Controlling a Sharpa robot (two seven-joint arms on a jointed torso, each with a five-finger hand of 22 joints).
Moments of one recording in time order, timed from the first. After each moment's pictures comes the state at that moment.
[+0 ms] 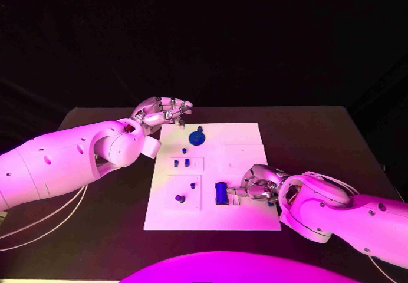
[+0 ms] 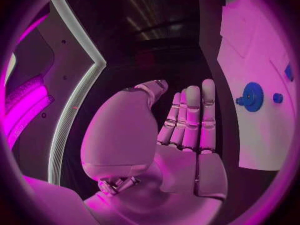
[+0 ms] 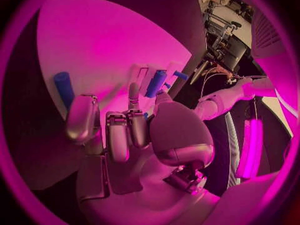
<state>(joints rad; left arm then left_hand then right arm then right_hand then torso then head) 1.11 -0.89 0.04 1.46 -0.17 -0.17 0.31 1.40 -0.21 0.50 0.22 0.27 0.78 0.20 0.26 0.35 0.76 0.15 0.64 0.27 0.94 0.09 1.22 0.53 0.17 0.83 0.18 0.95 0.69 1.03 -0.88 -0.11 1.85 -1.32 -0.29 -0.55 1.05 0.03 -0.13 0.29 0.27 1.01 0.05 0.54 0.47 1.46 -0.02 1.43 1.31 1.47 -0.08 1.55 1.31 0.08 1.44 0.03 1.11 1.31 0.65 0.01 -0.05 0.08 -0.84</state>
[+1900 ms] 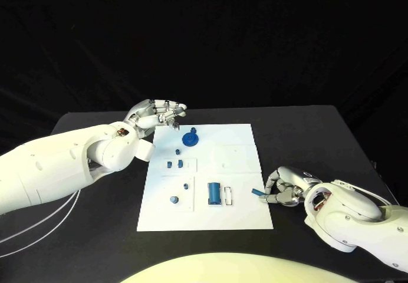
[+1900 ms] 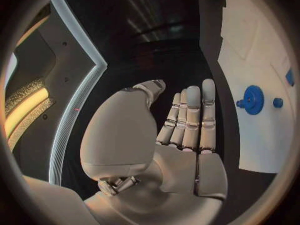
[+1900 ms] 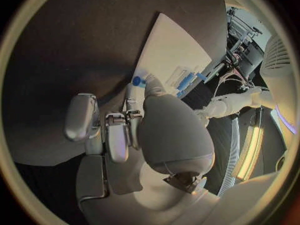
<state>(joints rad) 1.10 -0.90 0.04 1.46 -0.18 -0.16 0.32 1.39 -0.22 0.47 0.25 0.27 0.77 0.20 0.27 0.35 0.75 0.16 0.65 0.26 0.94 0.09 1.23 0.53 0.17 0.82 0.18 0.94 0.69 0.97 -1.04 -0.10 1.85 -1.48 -0.37 -0.52 1.40 -0.05 -0.10 0.29 0.27 0.98 0.08 0.47 0.50 1.47 0.00 1.44 1.31 1.47 -0.06 1.54 1.31 0.08 1.44 0.05 1.11 1.31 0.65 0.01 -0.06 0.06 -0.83</state>
